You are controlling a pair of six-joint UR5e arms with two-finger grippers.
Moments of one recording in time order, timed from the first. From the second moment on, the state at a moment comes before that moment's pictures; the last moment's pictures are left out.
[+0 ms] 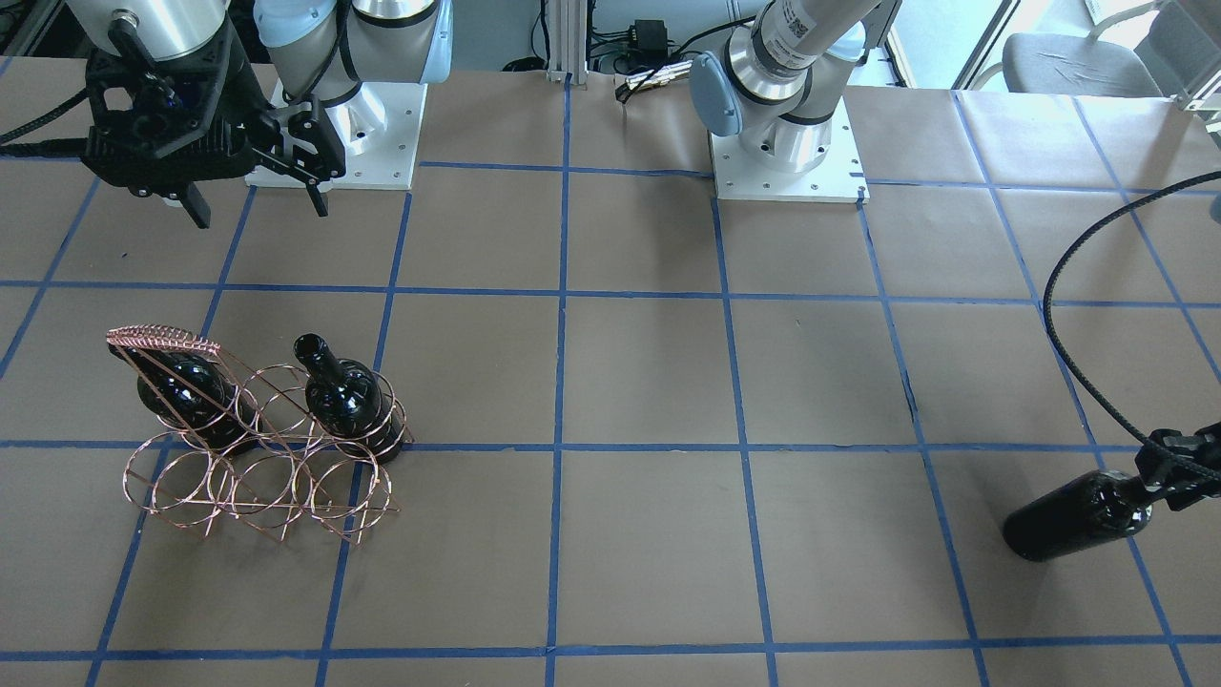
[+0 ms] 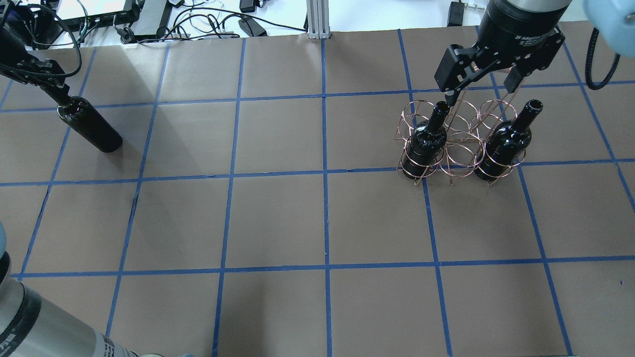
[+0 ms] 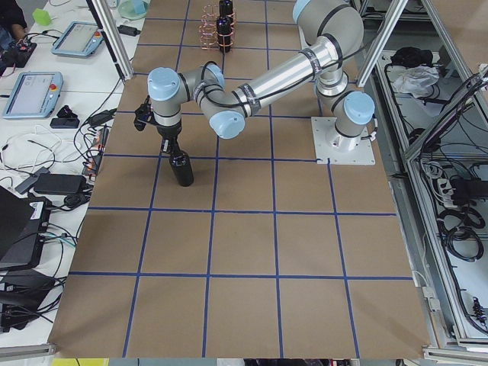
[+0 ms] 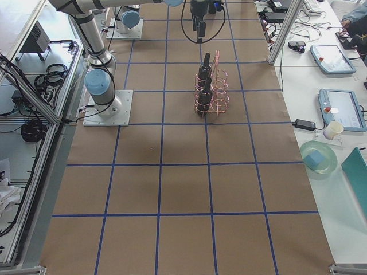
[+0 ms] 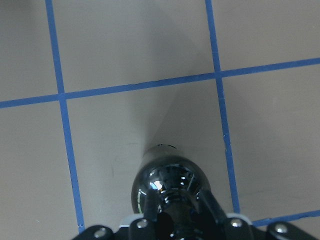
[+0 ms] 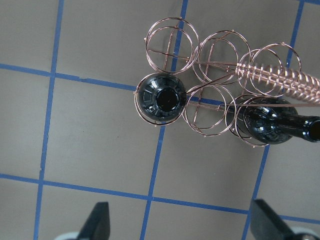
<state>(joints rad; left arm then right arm) -1.05 -2.01 -1.33 -1.28 1.47 0.65 1.59 -1.56 1.46 -1.47 -1.60 -0.17</state>
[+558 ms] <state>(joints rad) -1.07 -1.96 -1.33 -1.35 1.50 0.59 1.59 -1.57 1.46 -1.48 -1.60 -0.17</state>
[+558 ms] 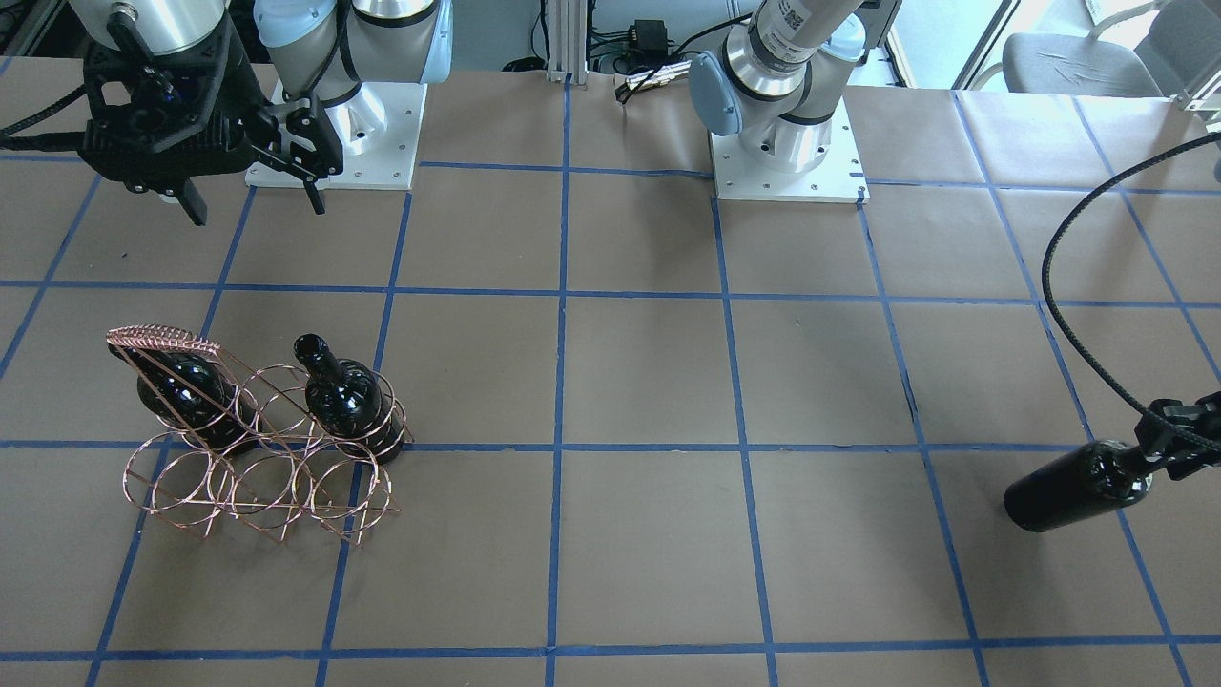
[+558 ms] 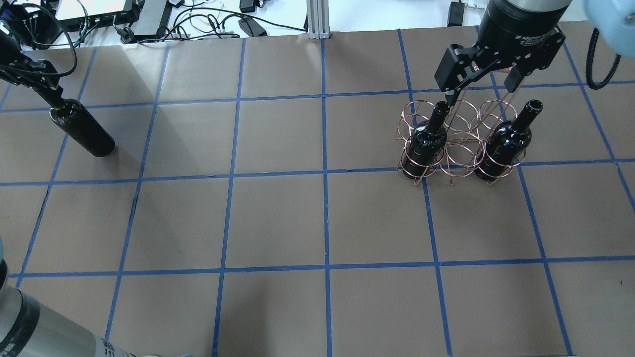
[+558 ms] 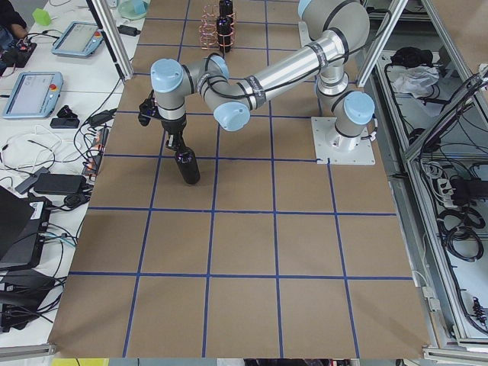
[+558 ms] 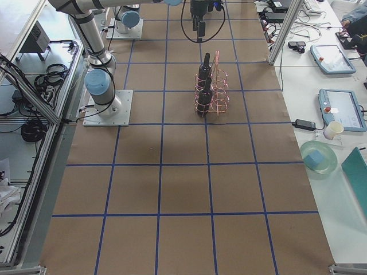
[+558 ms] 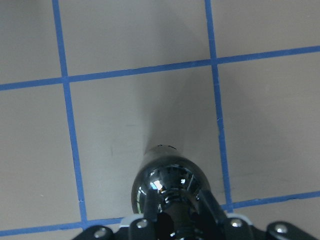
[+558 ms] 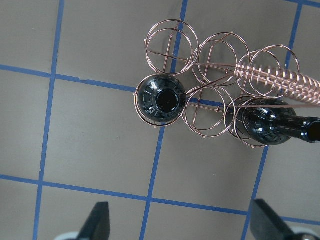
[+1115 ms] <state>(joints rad) -1.33 -1.81 -1.39 -1.45 1.50 0.19 1.58 -1.56 1.46 -1.50 -1.61 -0.18</state>
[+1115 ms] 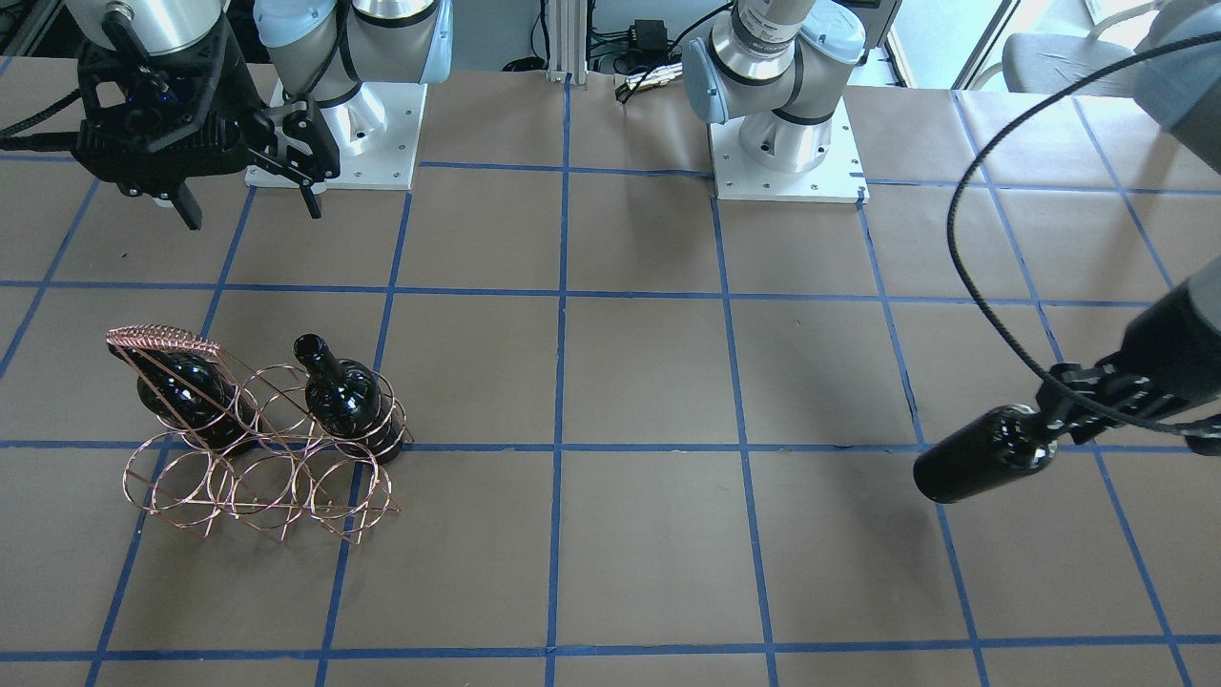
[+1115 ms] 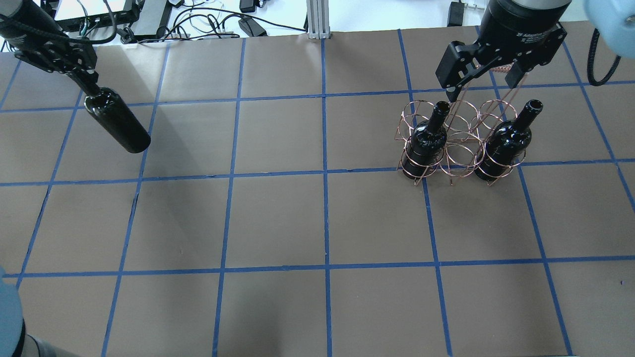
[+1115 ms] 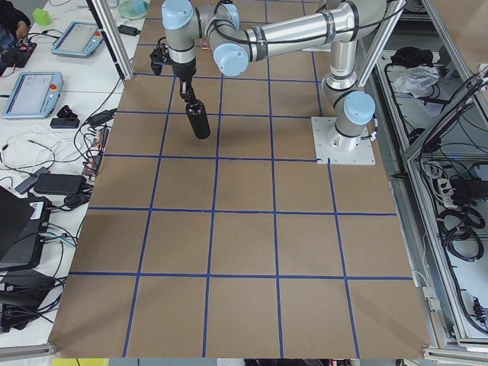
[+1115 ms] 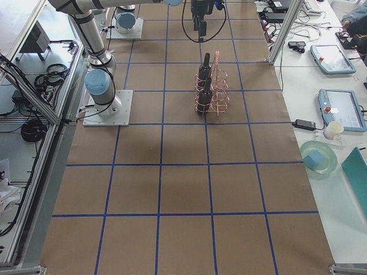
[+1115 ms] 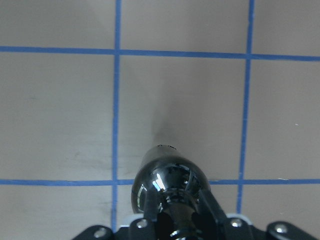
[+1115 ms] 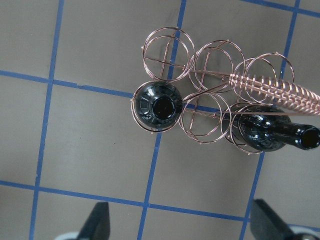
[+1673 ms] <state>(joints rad) -1.62 -1.71 -1.54 -1.41 1.50 -0.10 1.58 -1.57 1.46 -1.49 -1.64 -0.22</state>
